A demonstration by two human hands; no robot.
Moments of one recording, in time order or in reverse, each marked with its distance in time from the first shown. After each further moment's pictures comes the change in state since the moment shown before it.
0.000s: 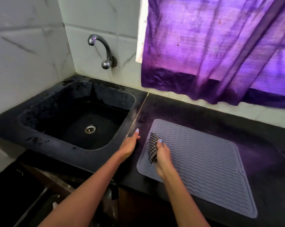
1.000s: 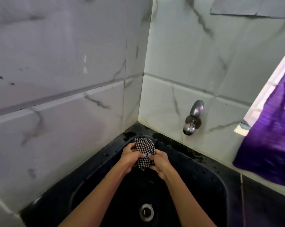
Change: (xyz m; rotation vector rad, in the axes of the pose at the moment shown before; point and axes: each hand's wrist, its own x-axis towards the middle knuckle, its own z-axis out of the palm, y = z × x) left_hand 0.241 0.023 -0.393 -0.487 0.370 -0.005; right_hand 0.224 -0.046 0.447 -0.315 -0.452 0.082
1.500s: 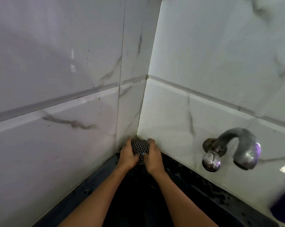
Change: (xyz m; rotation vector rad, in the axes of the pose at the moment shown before) left_hand 0.175 0.020 0.004 0.585 0.122 0.313; right_hand 0.191 -0.025 0.022 -0.836 0.157 -0.500
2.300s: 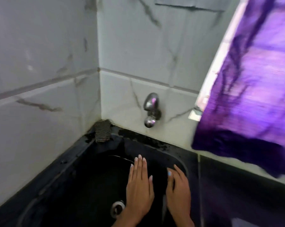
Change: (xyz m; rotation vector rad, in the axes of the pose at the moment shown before) left_hand -0.286 0.048 0.108 0.495 0.066 0.568; right_hand -0.308 0.080 -0.134 -0.104 0.551 0.221
